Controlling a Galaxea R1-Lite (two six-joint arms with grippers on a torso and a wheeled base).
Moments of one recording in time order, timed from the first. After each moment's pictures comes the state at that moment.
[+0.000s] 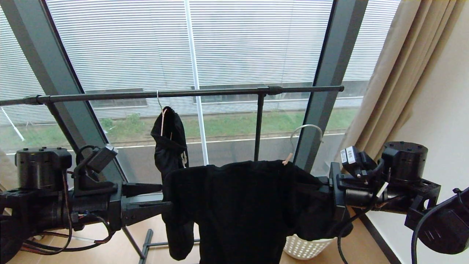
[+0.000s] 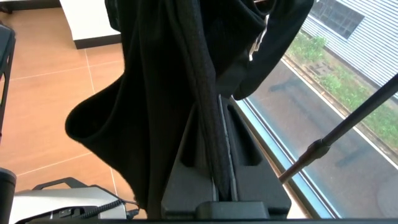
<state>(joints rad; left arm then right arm) -0.05 1.63 -0.47 -0.63 -0.99 0.07 0.27 1.87 -0.53 -1.03 0.90 -0.33</state>
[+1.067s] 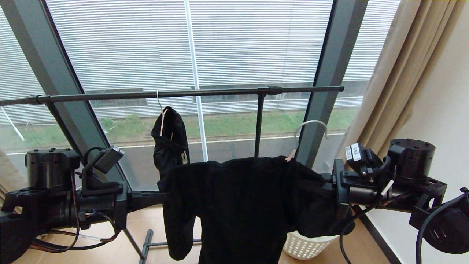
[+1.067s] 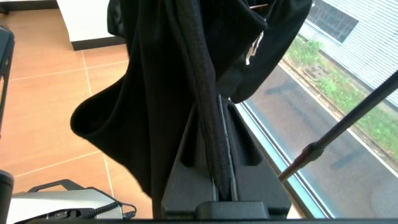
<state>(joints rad) -0.06 1.67 -0.47 -0.66 -0.99 0.07 0.26 1.84 -0.53 -1.03 0.90 -0.33</state>
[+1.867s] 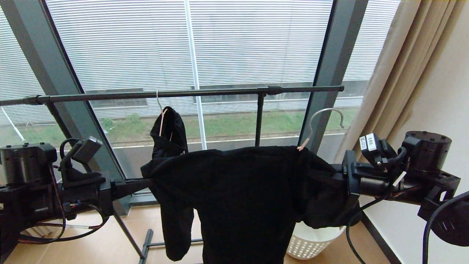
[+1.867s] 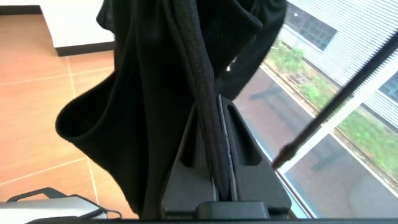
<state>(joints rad) 0.06 1.66 -0.48 -0.73 -0.99 0.07 0.18 1.81 -0.55 -1.03 0.94 -0.32</state>
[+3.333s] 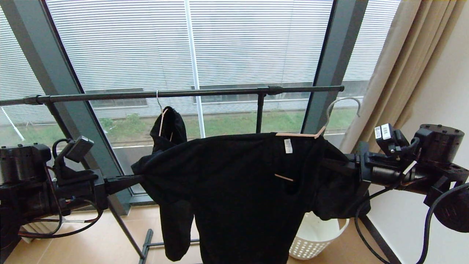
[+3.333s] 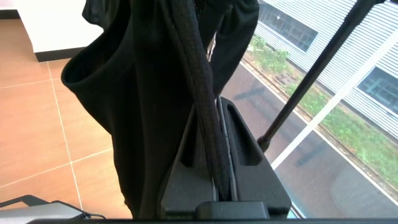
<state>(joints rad) 0.15 1.71 -0.50 -0.75 -0.99 0.09 0.07 1.83 -0.61 -1.03 1.01 -0.31</state>
